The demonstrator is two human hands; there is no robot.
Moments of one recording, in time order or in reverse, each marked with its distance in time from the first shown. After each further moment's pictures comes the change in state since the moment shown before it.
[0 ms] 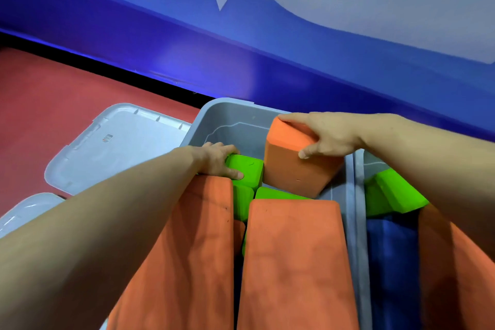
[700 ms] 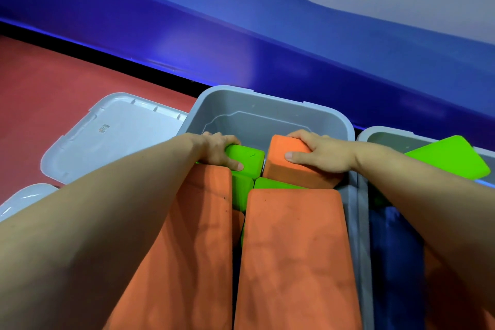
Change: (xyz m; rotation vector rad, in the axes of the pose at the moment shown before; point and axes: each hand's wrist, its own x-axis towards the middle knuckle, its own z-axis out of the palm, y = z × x) left_hand 0.015 -0.002 0.002 0.024 -0.024 -0.015; right_hand 0.008 0.013 0.067 0.354 -0.094 0.163
